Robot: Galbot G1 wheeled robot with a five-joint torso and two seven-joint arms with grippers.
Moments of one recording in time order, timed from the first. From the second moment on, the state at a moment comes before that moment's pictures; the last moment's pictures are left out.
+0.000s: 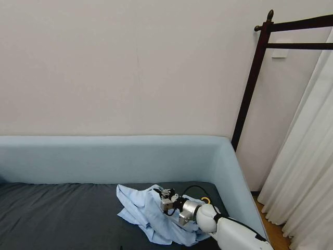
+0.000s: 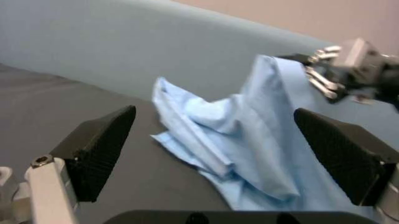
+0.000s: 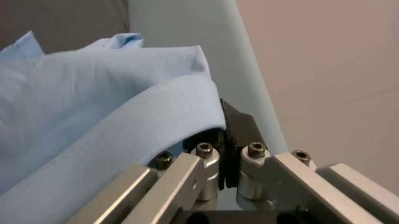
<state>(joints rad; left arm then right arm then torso) 1.87 -1.50 -0.39 -1.98 -0.17 -0.39 -0.18 -0.49 1.16 -0.49 1.21 -0.51 0.22 0.04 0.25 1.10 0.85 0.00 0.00</state>
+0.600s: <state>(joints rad) 1.65 -1.11 -0.25 -2.05 -0.67 -0.09 -0.15 -0.40 1.21 -0.62 1.39 -0.14 -0.25 0.16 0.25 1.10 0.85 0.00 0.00</state>
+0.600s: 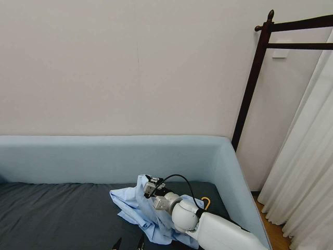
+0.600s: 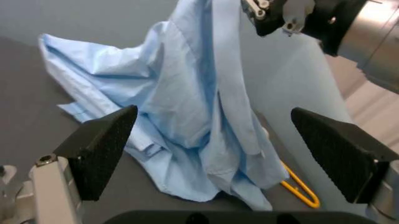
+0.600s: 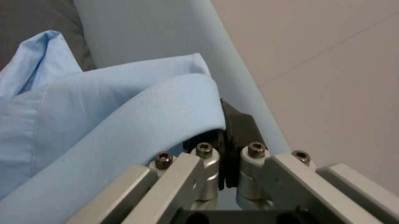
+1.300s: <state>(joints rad) 1.31 -1.09 0.05 -1.81 -0.87 -0.09 -0.24 -0.41 1.19 -0.62 1.43 -0.09 -0.28 0.18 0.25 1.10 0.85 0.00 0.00</state>
